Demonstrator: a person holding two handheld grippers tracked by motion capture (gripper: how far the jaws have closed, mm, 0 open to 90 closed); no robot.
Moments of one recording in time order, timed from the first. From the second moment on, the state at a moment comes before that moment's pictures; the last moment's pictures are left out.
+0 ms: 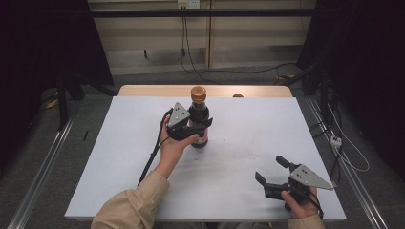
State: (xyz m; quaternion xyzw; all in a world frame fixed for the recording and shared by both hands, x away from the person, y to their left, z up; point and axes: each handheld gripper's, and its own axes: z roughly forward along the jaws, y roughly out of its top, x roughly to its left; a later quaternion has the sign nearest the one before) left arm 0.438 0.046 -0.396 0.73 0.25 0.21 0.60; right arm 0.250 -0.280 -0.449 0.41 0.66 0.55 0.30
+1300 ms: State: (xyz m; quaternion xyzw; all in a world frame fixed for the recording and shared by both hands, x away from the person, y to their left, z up) left arm 0.450 0.040 -0.413 0.74 0.23 0.16 0.61; right arm 0.250 -0.277 -0.452 0.41 0.68 0.54 0.29
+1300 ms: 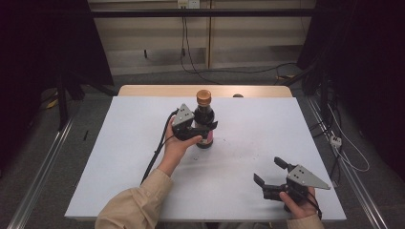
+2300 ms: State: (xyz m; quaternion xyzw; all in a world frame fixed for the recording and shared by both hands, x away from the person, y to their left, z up) left arm 0.437 0.048 -0.414 0.75 0.24 0.18 0.59; right arm 0.269 -0.265 -0.444 0.41 0.69 0.53 0.27
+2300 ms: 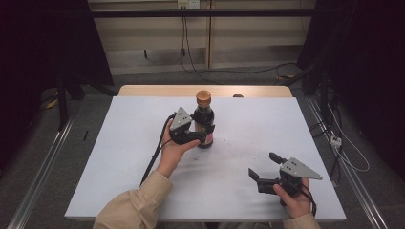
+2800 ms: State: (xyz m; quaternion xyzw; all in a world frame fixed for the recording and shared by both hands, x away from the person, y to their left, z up) left arm 0.438 0.050 -0.422 0.75 0.25 0.17 0.59; right arm 0.295 -0.244 -0.428 0.41 0.71 0.52 0.25
